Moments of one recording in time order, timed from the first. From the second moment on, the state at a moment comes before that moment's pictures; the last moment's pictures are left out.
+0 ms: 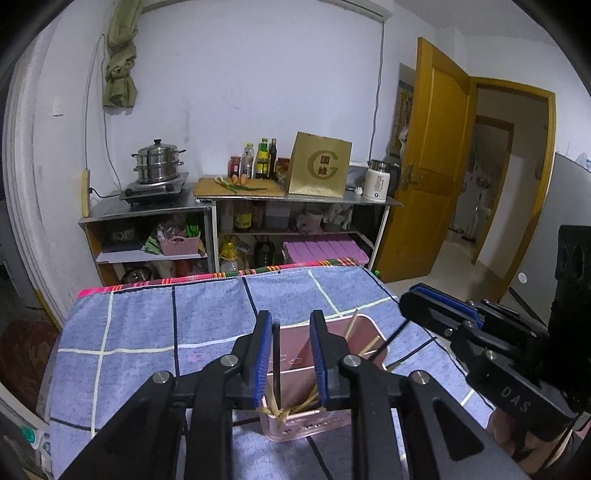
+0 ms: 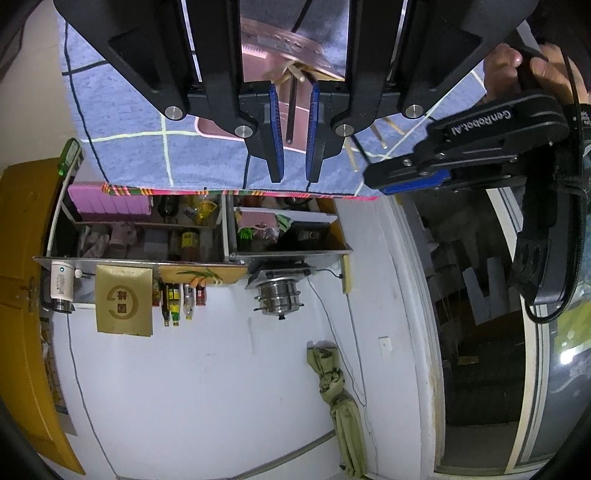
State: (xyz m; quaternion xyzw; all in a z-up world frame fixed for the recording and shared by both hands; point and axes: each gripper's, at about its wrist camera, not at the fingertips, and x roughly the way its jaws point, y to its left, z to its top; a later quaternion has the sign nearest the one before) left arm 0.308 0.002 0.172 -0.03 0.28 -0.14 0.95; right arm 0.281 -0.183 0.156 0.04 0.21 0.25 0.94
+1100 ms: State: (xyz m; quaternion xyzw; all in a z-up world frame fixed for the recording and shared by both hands) left arm 0.096 -0.019 0.080 -0.02 0.25 -0.08 0.96; right arm 0.110 -0.213 0.078 0.01 0.21 0.22 0.95
